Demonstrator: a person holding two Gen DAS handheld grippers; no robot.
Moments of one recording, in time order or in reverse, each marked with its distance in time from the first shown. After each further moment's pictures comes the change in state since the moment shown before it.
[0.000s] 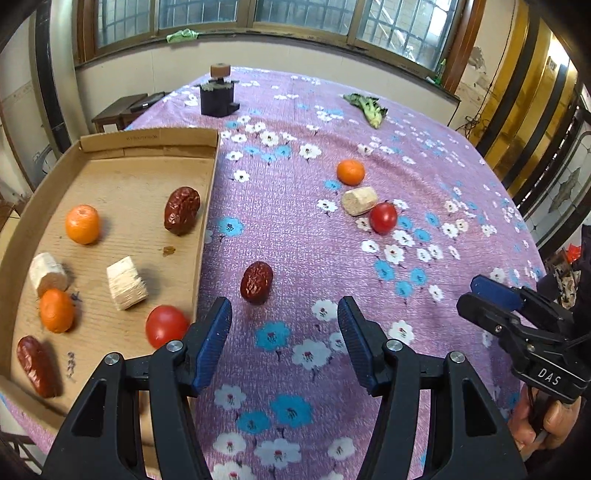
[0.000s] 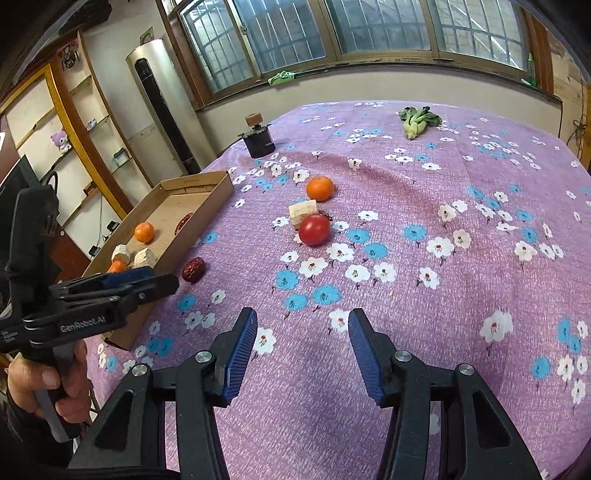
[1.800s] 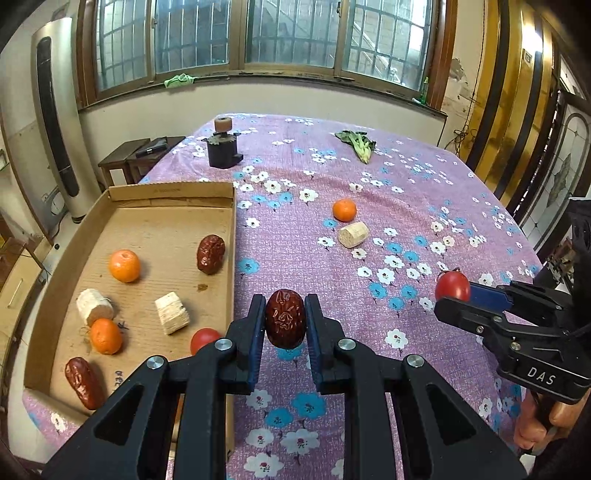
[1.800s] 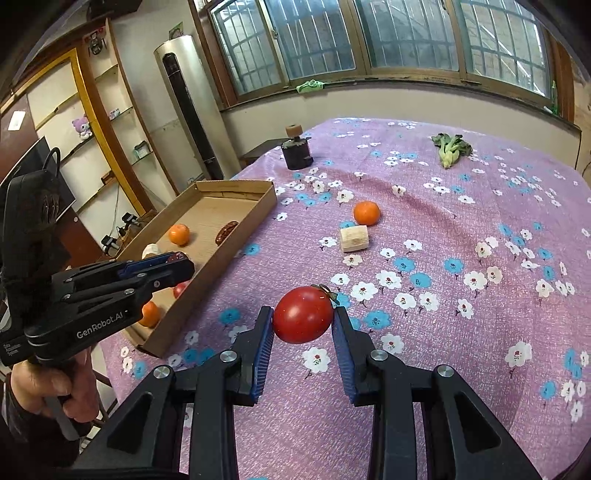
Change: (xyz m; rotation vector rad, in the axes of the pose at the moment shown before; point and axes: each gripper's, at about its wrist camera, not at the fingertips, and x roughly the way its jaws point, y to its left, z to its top) left arm -0.051 0.002 -0.002 0.081 -0.165 0.031; right arm -0.017 0.050 0.010 -0.081 -0.038 0.043
